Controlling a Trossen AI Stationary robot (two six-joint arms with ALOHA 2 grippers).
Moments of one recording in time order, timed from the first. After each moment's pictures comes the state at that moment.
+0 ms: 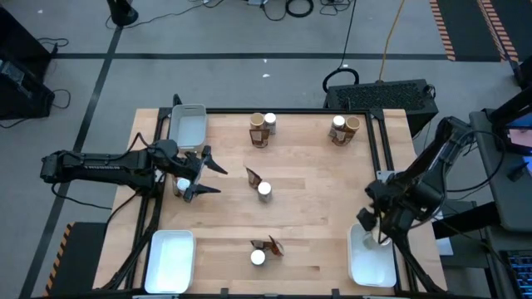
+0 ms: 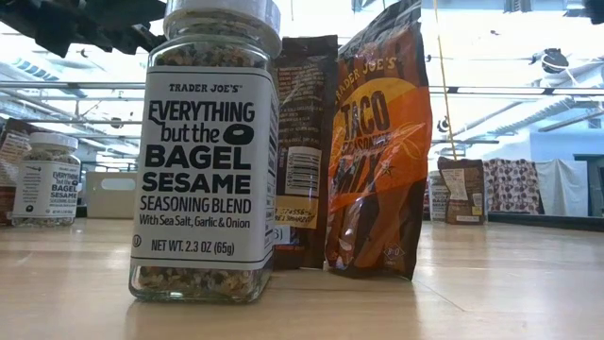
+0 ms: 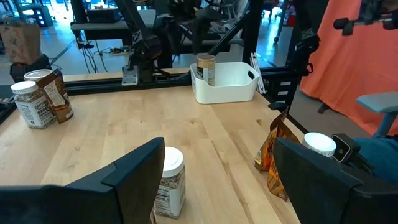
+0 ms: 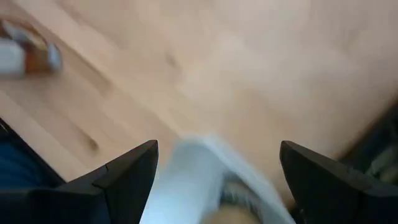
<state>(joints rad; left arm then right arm) 0.11 0.72 0.42 0.12 0.41 0.06 0.90 1.03 0.94 -1.27 0.33 1.88</state>
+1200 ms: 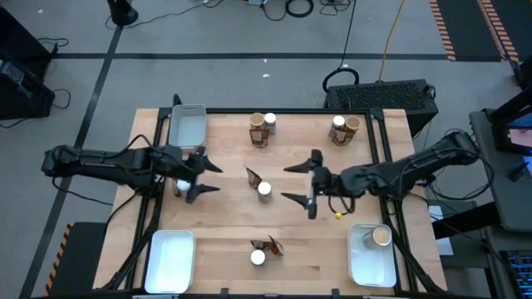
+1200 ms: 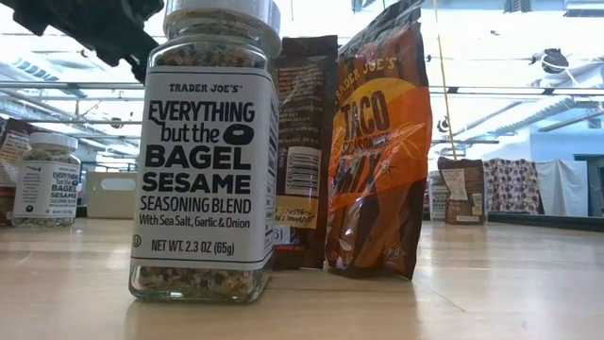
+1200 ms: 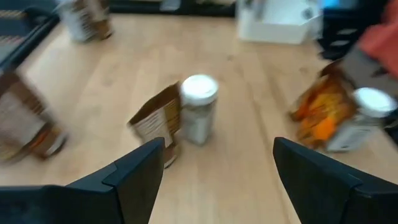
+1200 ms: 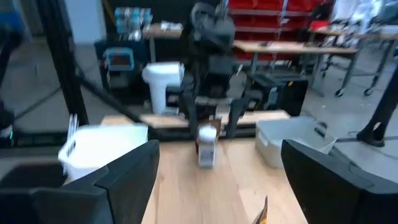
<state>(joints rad) 0.00 0.72 0.53 -0.27 0.09 -0.03 0.32 1.26 0.94 0.20 0.42 0.07</state>
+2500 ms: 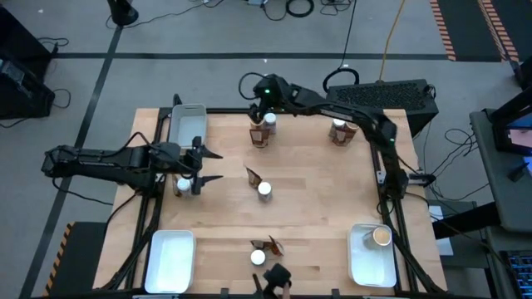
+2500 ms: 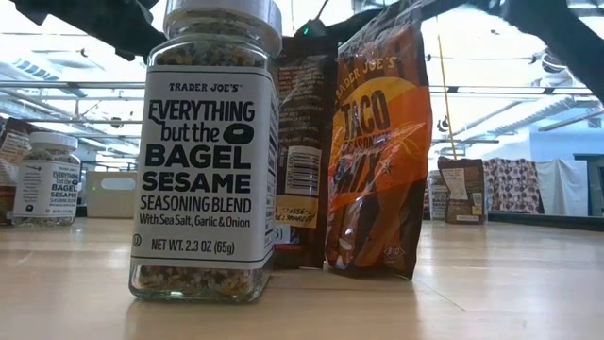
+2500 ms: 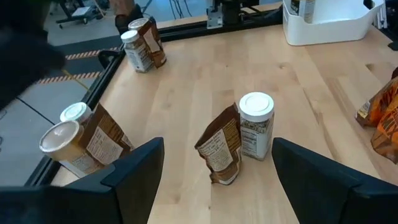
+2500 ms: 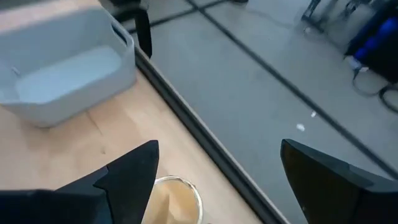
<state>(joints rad) 0.02 0.73 0.57 -0.25 -0.08 0.16 -0.47 2.10 1.88 -0.44 0.20 0.08</state>
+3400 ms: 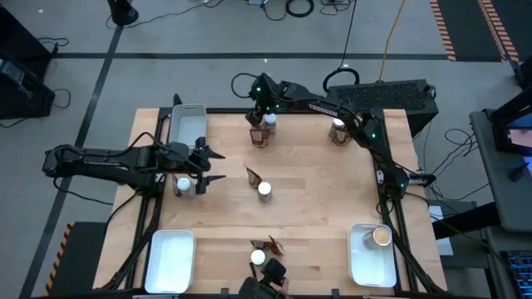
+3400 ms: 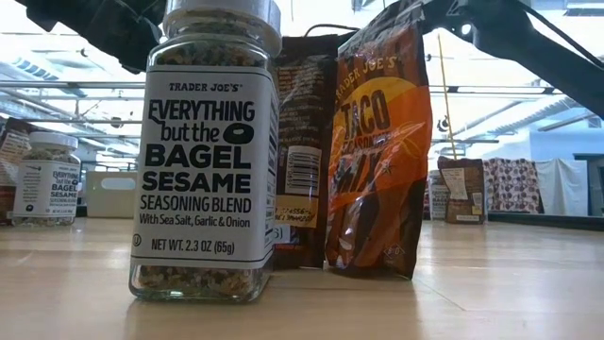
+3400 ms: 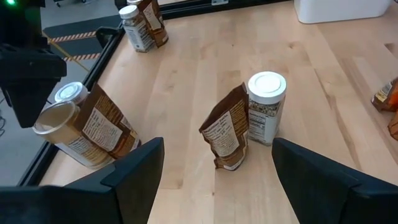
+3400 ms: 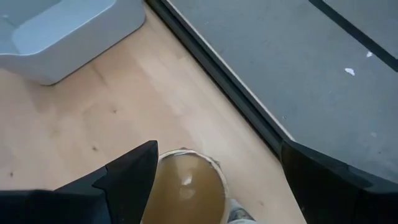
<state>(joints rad) 0.05 0.80 0.56 -0.24 -0.08 0.16 -0.51 2.28 2.10 -0.68 0.02 0.16</state>
